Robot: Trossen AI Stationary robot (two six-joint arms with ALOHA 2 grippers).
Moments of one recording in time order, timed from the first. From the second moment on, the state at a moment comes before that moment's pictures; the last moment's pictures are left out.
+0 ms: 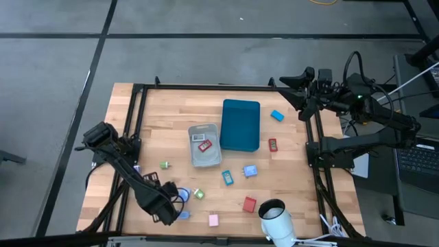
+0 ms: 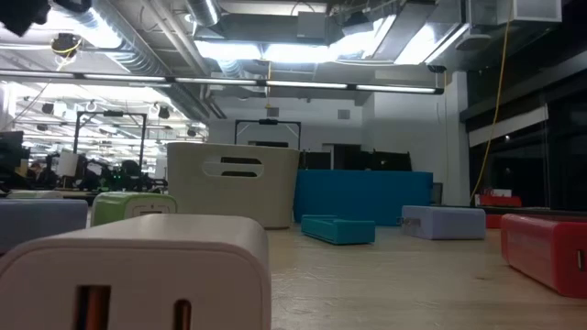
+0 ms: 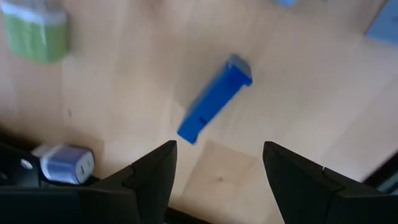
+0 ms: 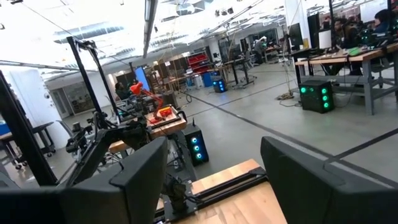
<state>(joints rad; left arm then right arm) -0.79 1.78 1.27 -1.21 0.04 -1.17 -0.12 0.86 1.19 -0.21 0.12 0.28</state>
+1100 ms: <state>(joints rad) -0.73 1.75 1.04 -0.91 0.12 -1.33 -0.12 0.88 1.19 -0.20 0.11 0.27</state>
